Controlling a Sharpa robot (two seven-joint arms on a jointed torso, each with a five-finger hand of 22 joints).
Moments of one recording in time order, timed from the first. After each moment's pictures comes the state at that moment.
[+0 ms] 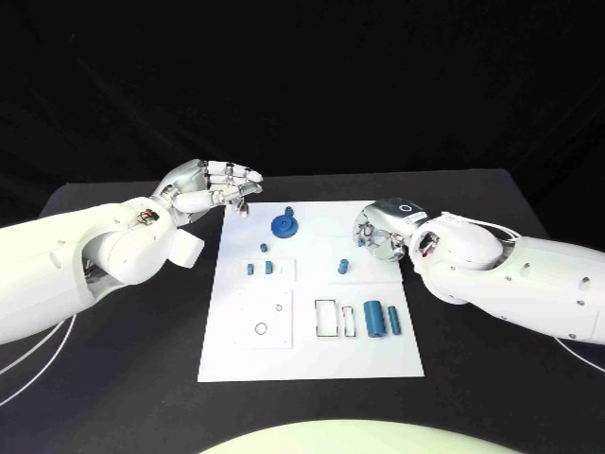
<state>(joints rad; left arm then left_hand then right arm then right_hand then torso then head) 1.20 -0.92 -0.02 1.50 -0.22 -0.09 0.33 1.44 -0.22 0.48 0.18 0.31 0.89 0.17 0.25 0.47 1.00 0.10 0.38 0.26 1.07 0.03 1.02 0.67 0.18 0.97 0.13 0.82 0.66 1.17 -0.77 -0.12 1.48 -1.70 -0.33 -0.24 1.40 -0.20 0.68 -0.03 0.21 1.09 0.12 0.26 0.45 1.26 0.08 0.15 0.13 1.47 -0.02 1.35 1.25 0.11 1.35 0.07 1.09 1.31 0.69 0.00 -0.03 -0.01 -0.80</state>
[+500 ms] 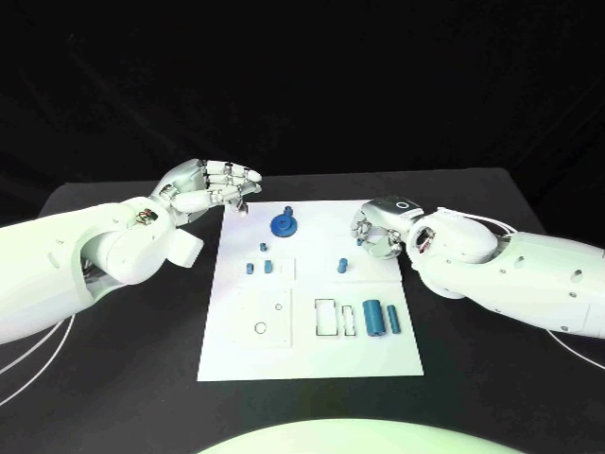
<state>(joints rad) 1.20 -0.92 -0.02 1.50 -0.22 -0.09 0.33 1.44 -0.22 0.48 0.18 0.31 0.89 0.17 0.25 0.47 1.00 0.11 0.37 0.26 1.07 0.03 1.02 0.67 0.18 0.97 0.13 0.82 0.66 1.18 -0.75 -0.11 1.45 -1.67 -0.30 -0.23 1.34 -0.22 0.67 -0.03 0.18 1.01 0.16 0.19 0.42 1.18 0.09 0.06 0.09 1.46 0.01 1.35 1.24 0.11 1.32 0.10 1.01 1.31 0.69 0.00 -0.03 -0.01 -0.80</state>
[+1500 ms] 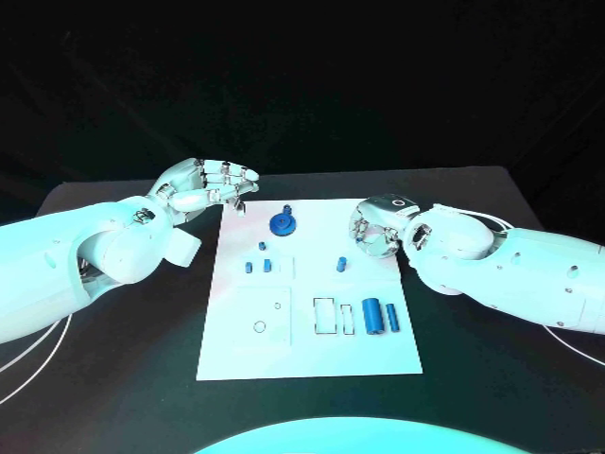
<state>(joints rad) 1.20 -0.93 -0.02 1.50 -0.23 -0.09 0.32 1.45 -0.21 0.48 0.17 0.31 0.89 0.17 0.24 0.46 1.00 0.11 0.37 0.25 1.07 0.03 1.02 0.67 0.18 0.97 0.13 0.82 0.65 1.18 -0.74 -0.11 1.45 -1.68 -0.28 -0.23 1.33 -0.24 0.64 0.00 0.18 1.08 0.13 0.22 0.44 1.24 0.07 0.09 0.10 1.47 0.00 1.35 1.22 0.12 1.33 0.09 1.00 1.31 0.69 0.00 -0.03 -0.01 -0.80</state>
